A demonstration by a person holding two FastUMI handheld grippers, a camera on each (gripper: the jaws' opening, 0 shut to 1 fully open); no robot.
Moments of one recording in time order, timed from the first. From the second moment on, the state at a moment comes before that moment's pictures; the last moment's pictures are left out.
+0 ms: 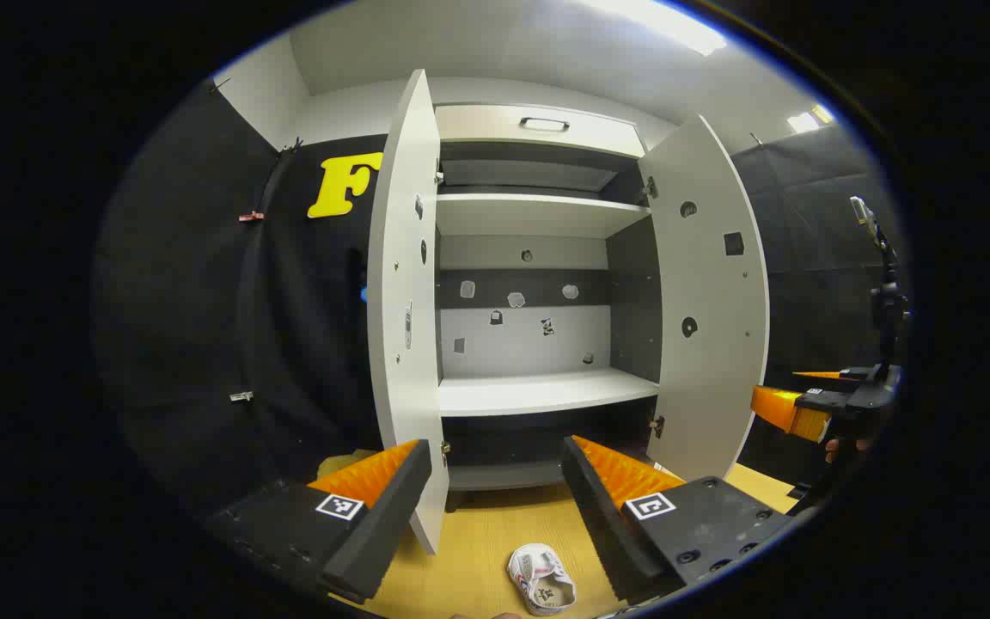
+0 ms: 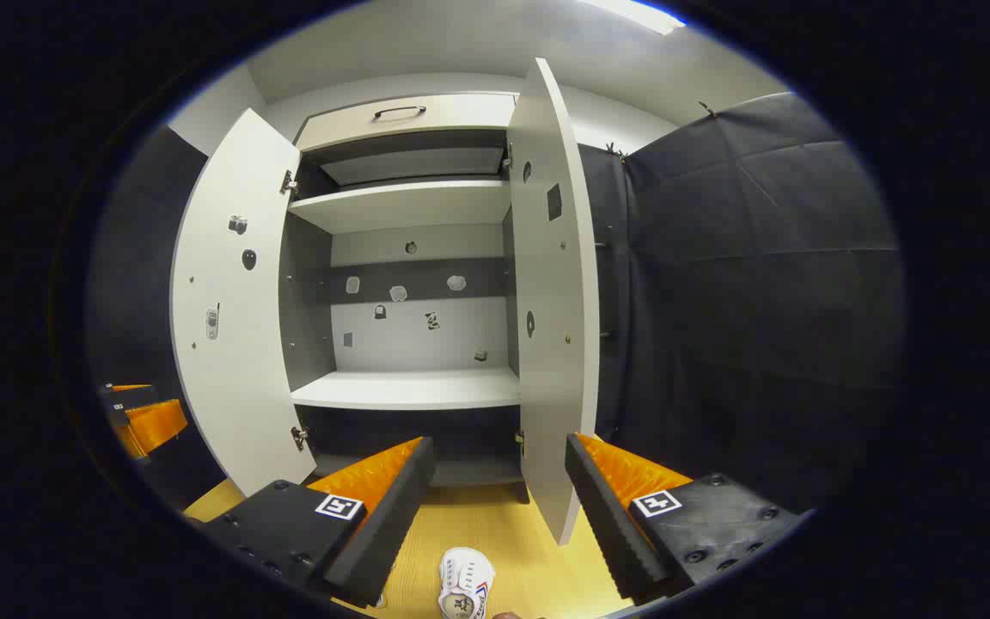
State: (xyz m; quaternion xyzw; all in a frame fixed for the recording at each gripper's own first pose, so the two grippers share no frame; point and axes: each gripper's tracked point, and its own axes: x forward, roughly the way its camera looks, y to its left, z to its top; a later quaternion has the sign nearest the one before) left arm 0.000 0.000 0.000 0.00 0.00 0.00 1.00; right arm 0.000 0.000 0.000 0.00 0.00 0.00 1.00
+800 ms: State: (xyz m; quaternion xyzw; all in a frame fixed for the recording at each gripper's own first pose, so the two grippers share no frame) left arm -0.005 -0.004 -0.031 0.00 0.02 -0.02 1.00; right arm -0.012 0.009 -0.038 -0.01 0.05 0.00 1.00
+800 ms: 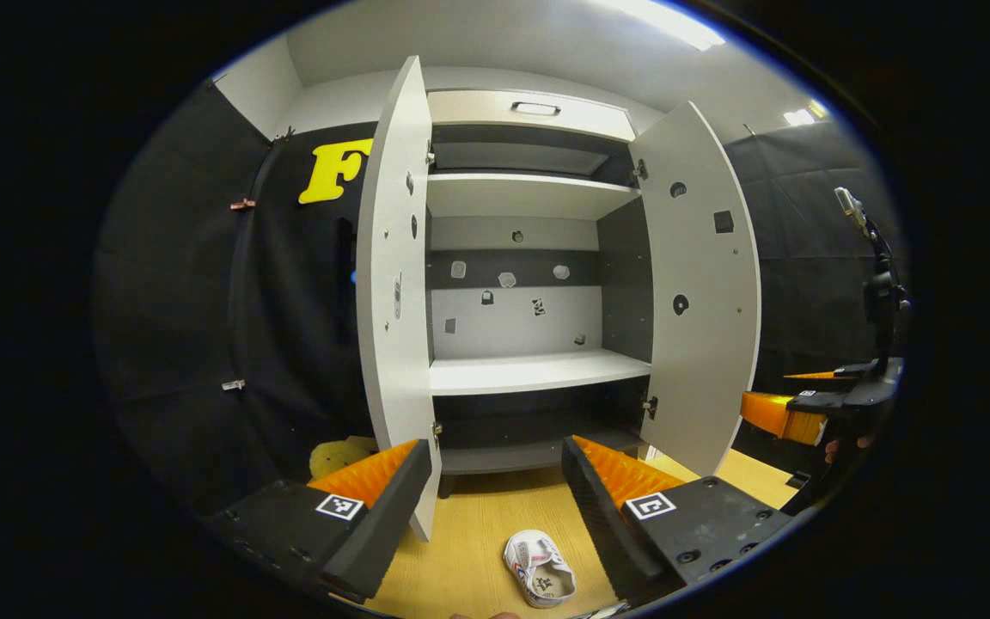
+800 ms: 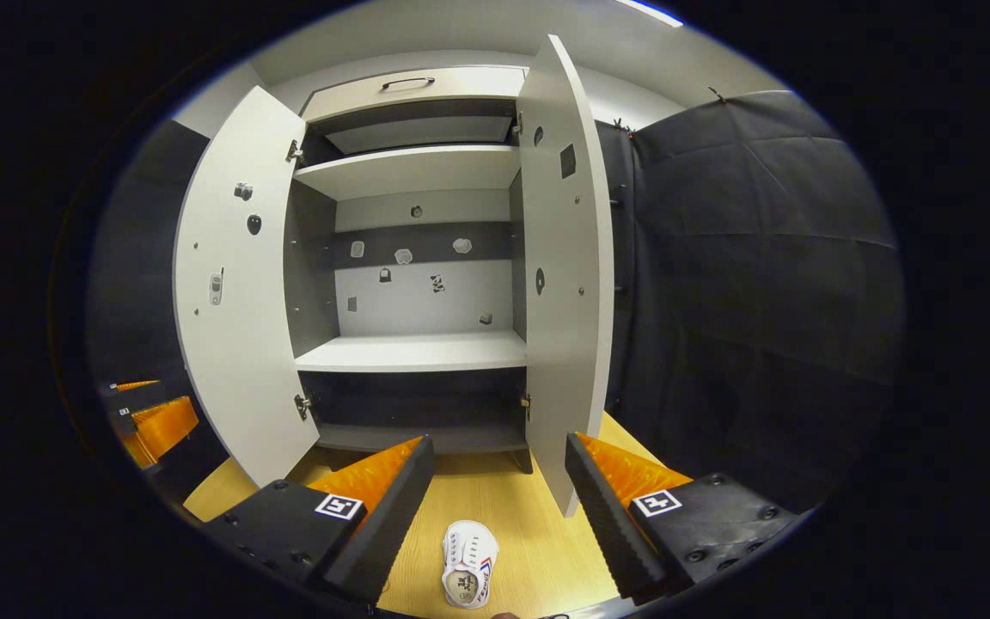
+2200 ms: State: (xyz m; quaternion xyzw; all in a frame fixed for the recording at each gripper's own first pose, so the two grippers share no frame) left arm -0.034 0.024 -0.153 -0.09 0.18 0.02 0.98; right arm -0.034 0.095 -0.355 0.02 0.44 0.13 0.89
